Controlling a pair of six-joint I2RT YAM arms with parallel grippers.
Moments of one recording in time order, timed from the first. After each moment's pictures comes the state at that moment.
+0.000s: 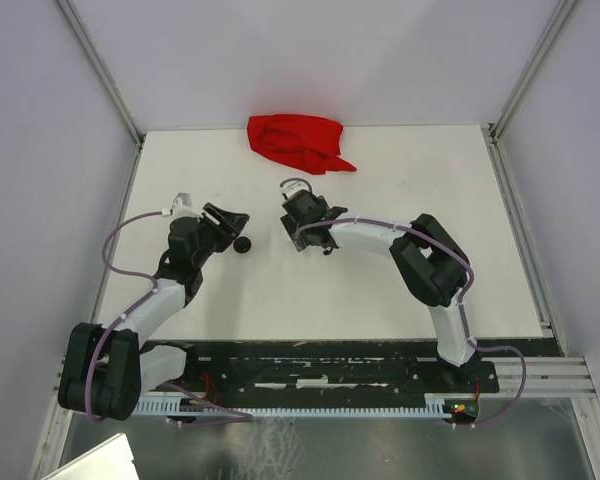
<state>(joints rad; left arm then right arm) -0.18 1.14 0.44 0.39 0.11 -0.92 0.81 2.07 1.44 -0.30 0.39 0.16</state>
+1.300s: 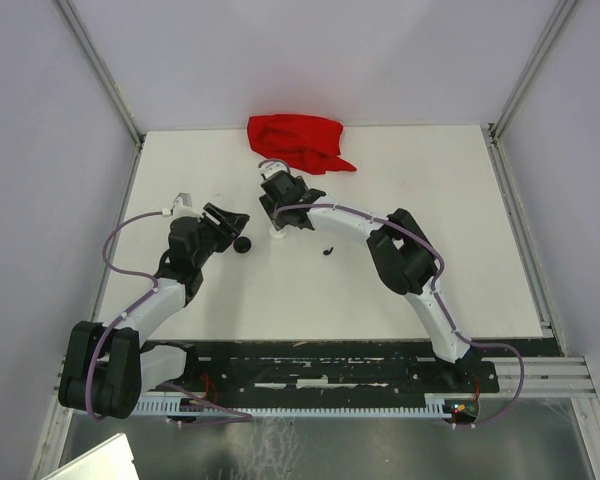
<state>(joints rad) -0.17 1.15 0.44 0.40 0.11 -0.92 0.81 2.32 1.86 -0.39 0.43 0.13</state>
